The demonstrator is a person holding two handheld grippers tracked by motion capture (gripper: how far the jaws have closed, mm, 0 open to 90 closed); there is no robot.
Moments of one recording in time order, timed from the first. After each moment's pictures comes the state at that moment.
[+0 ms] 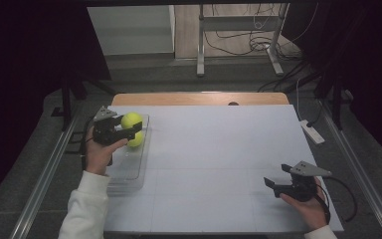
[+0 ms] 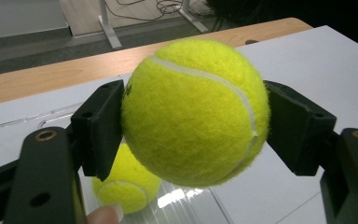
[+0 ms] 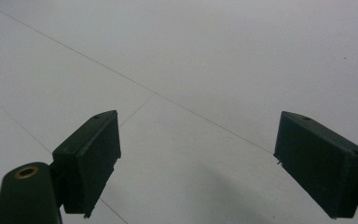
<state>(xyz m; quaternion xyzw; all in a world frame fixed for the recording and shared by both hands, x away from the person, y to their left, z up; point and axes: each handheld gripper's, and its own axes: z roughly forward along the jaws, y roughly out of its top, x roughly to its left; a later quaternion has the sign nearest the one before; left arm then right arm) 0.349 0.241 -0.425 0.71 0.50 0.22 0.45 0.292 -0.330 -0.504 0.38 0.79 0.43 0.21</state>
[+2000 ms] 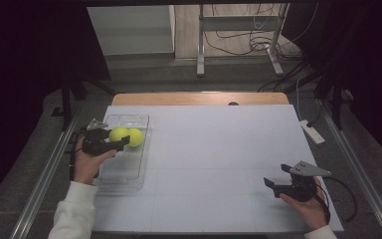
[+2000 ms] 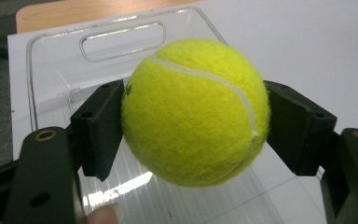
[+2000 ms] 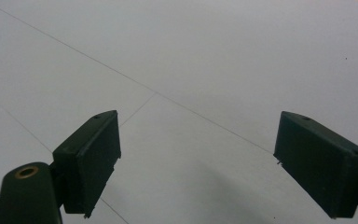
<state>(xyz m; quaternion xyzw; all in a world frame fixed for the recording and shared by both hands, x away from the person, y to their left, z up) 0.339 0.270 -0.459 0.73 0.54 0.19 0.37 0.292 -0.329 -0.504 0.38 0.80 0.42 0.21</state>
